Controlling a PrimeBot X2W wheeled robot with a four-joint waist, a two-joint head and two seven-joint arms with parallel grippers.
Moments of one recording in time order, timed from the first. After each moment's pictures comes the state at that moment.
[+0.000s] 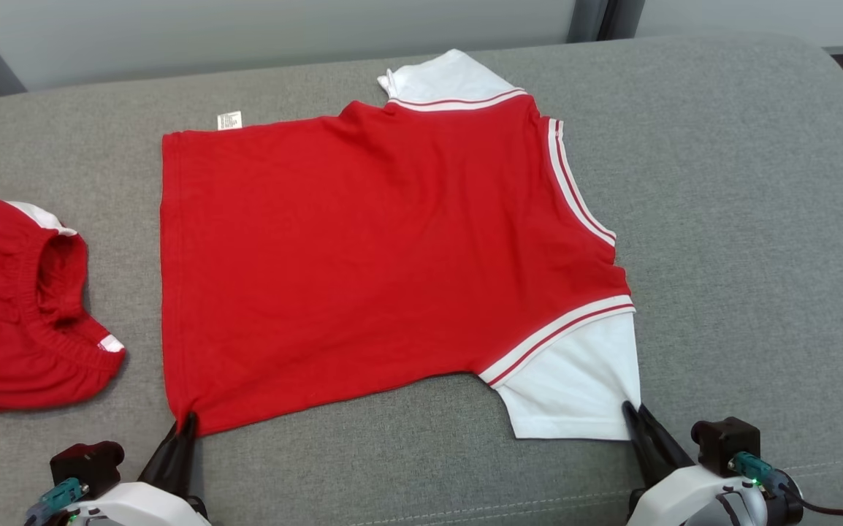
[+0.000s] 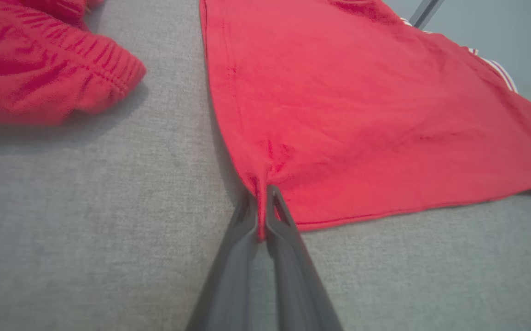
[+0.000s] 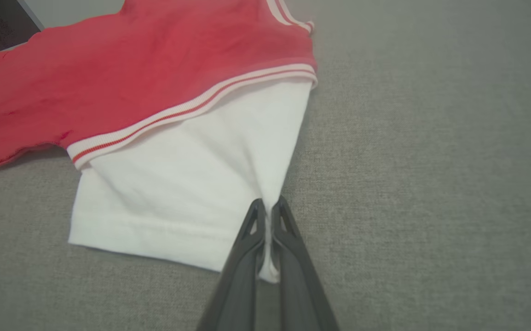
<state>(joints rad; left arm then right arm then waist) -0.15 0.25 -0.26 0.63 -0.61 -0.13 -0.26 -0.19 -0.04 0.21 0.64 0.24 0.13 -0.26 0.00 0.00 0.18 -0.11</state>
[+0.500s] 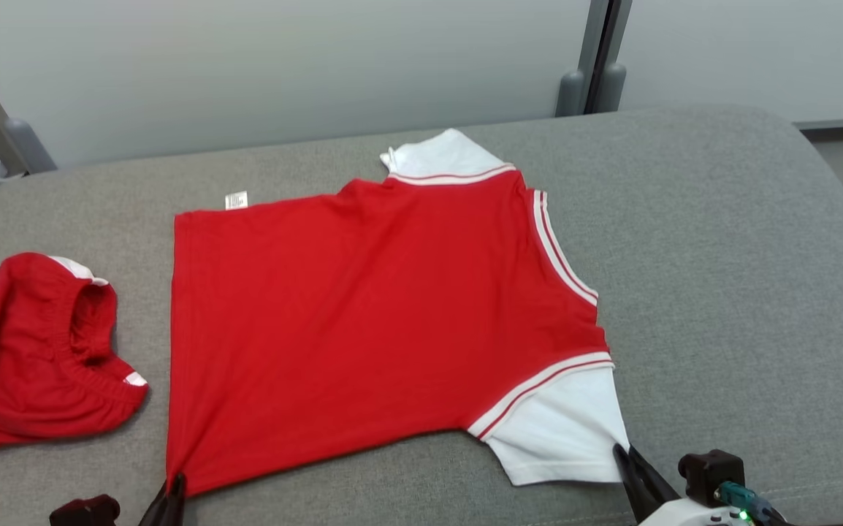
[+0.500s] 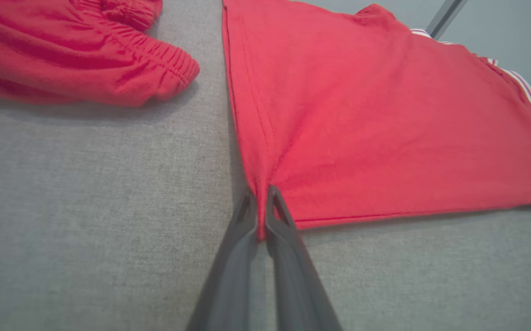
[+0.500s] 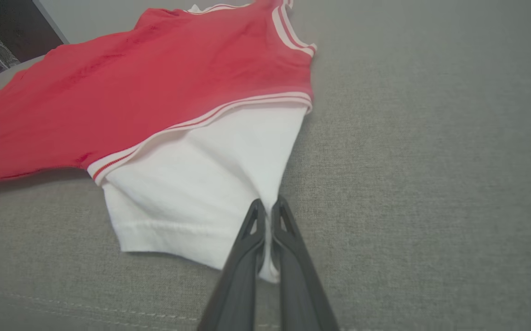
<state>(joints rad) -0.08 0.20 -0.12 0.73 -0.50 -0.13 -0.26 -0.17 -0.04 0.27 0.72 0.27 0.13 -0.26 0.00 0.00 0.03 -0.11</state>
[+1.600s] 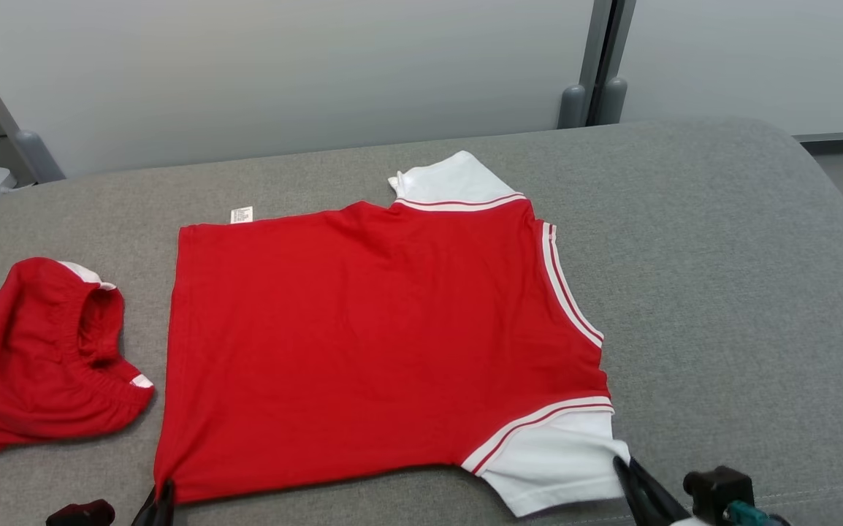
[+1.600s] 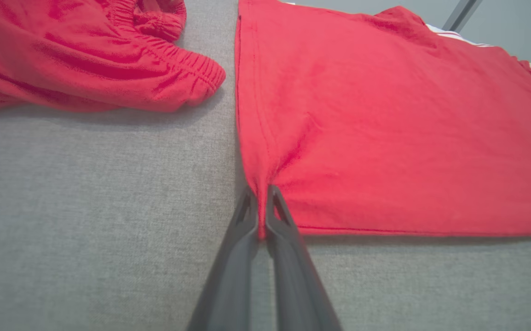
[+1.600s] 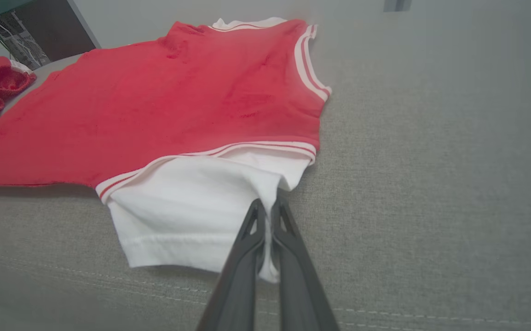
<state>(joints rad) -0.06 0.17 -0.02 0.75 -0.37 -0.13 -0.26 -0.03 -0.08 0.28 0.49 0.26 0.13 -0.19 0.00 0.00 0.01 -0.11</state>
